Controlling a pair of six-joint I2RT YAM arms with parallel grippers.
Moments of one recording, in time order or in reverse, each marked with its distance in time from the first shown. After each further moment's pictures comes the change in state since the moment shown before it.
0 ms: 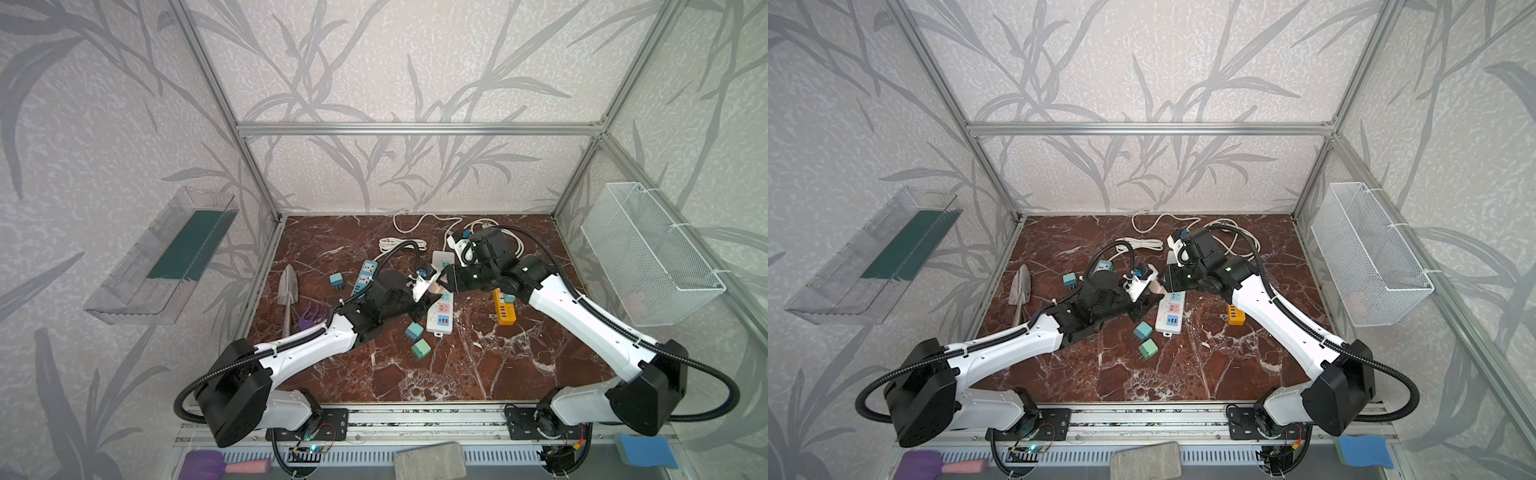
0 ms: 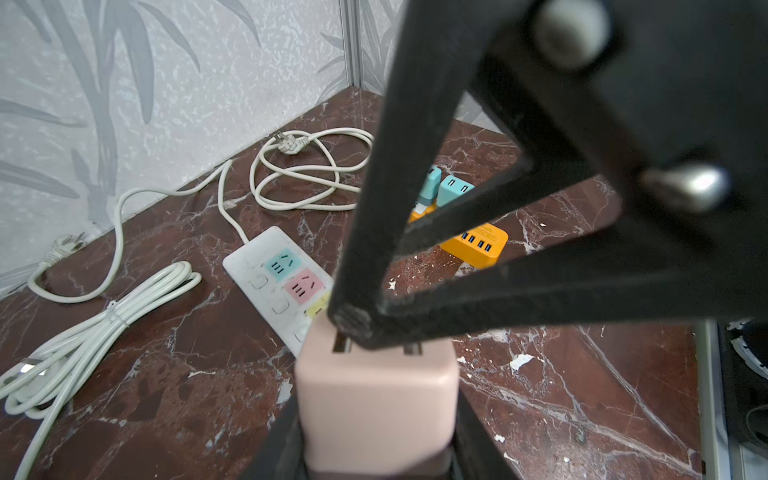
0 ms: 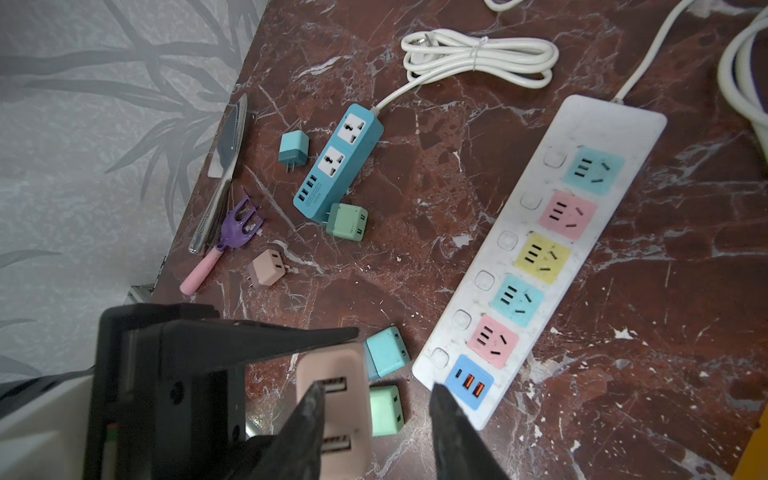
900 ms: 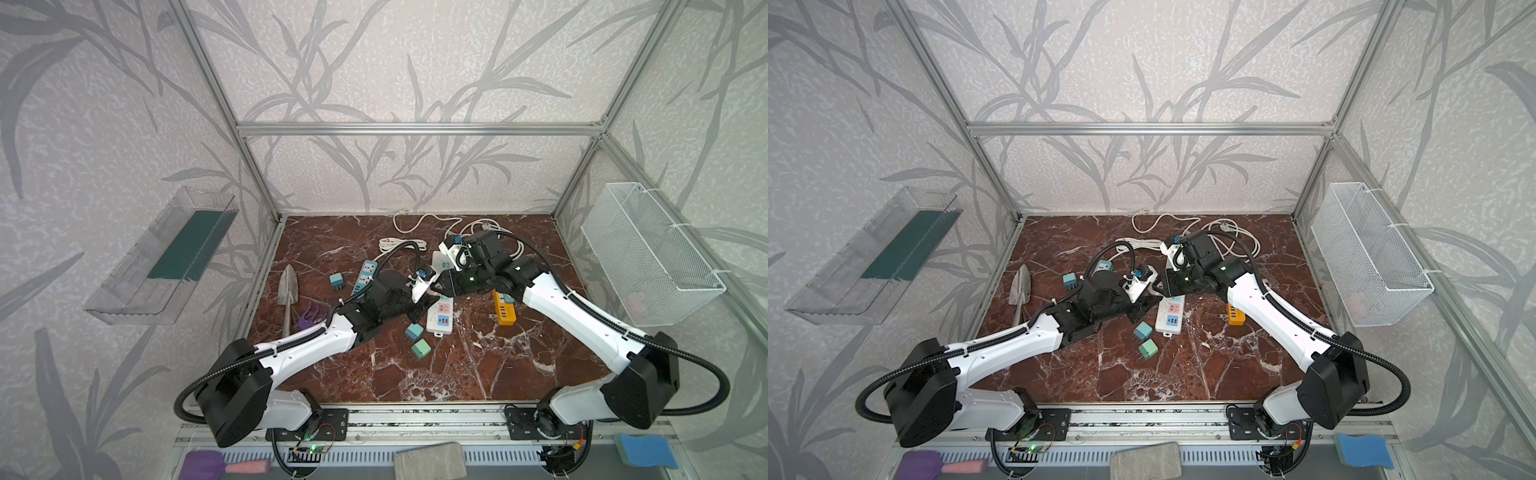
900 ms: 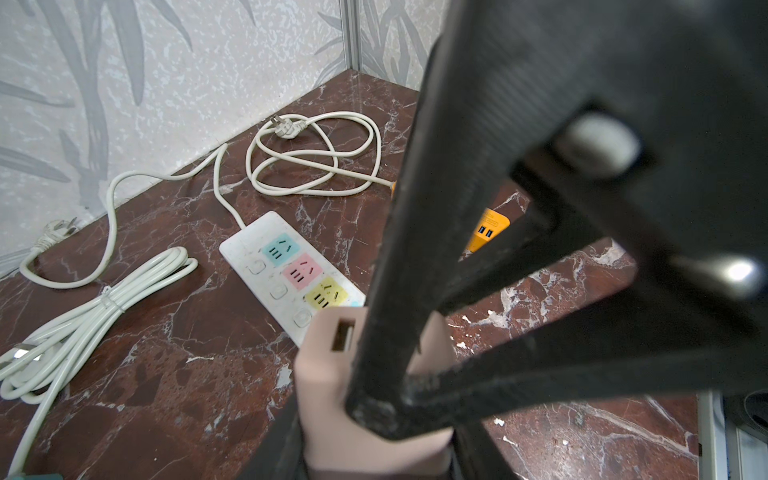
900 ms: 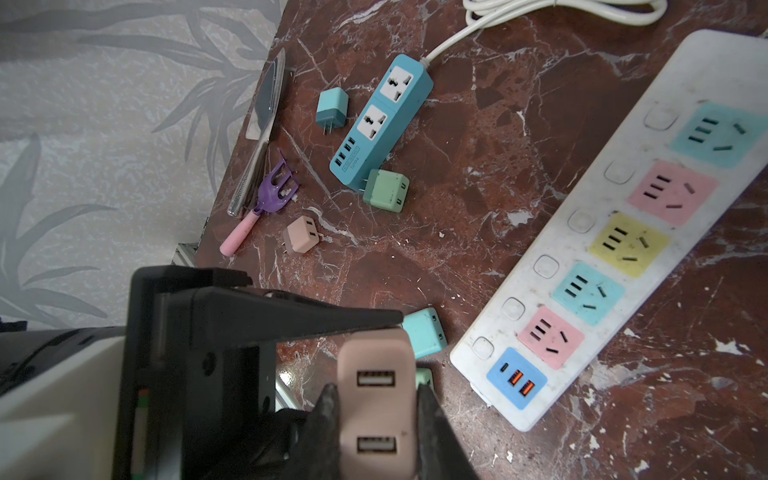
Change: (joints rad) left arm 0.001 0.000 0.000 -0.032 0.002 -0.001; right arm -0.001 0.046 -0.018 0.023 -0.154 -0.004
